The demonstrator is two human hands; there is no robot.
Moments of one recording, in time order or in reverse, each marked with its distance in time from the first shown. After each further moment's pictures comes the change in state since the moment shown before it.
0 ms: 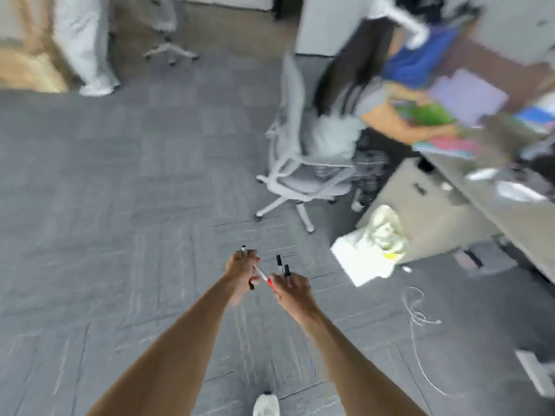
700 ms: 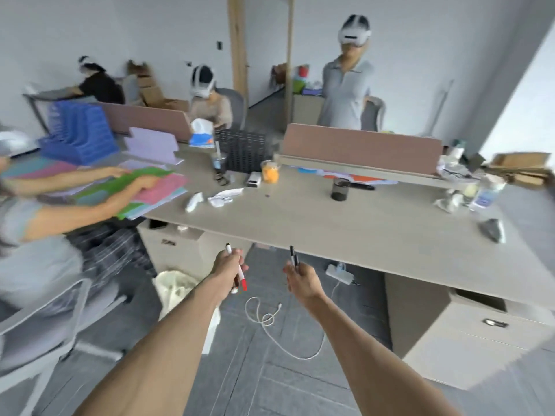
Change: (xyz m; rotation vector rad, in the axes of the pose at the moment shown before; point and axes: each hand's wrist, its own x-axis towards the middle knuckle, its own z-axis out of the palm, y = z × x) left_hand -0.163 -0.022 0.607 0.551 -0.760 0.196; right_hand -0.115 0.139 -0.551 0.362 1.048 0.053
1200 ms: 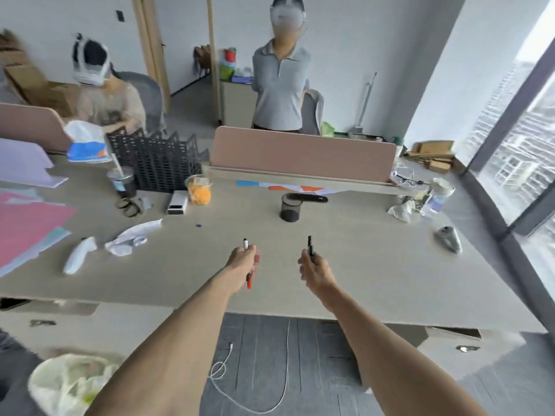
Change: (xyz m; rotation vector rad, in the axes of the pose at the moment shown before) left_hand 0.246 0.060 0.238 0.126 -0.354 -0.059; right_hand 0.256 -0.024 -0.124 0.012 0.291 0.115
